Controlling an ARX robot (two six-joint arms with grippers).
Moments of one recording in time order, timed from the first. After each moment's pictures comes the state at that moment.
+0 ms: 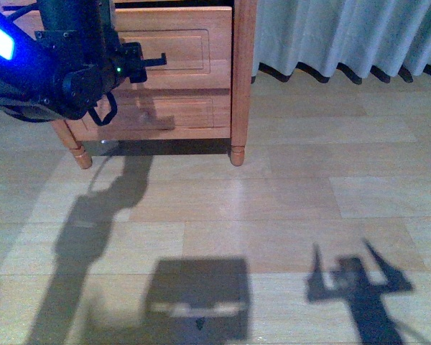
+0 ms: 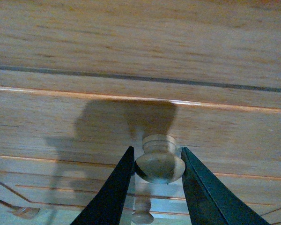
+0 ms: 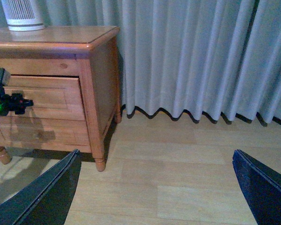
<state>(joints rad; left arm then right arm) -0.17 2.63 1.69 0.66 -0.10 -0.08 0.00 0.00 0.02 0.00 0.00 0.00</state>
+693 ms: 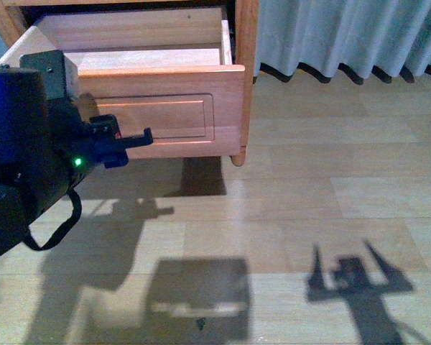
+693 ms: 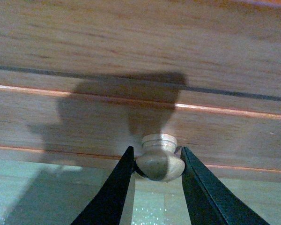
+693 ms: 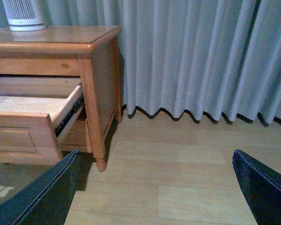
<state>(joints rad) -0.29 2.20 0.73 1.05 -0.15 -0.23 0.00 0.00 0.02 0.00 0.00 0.00</state>
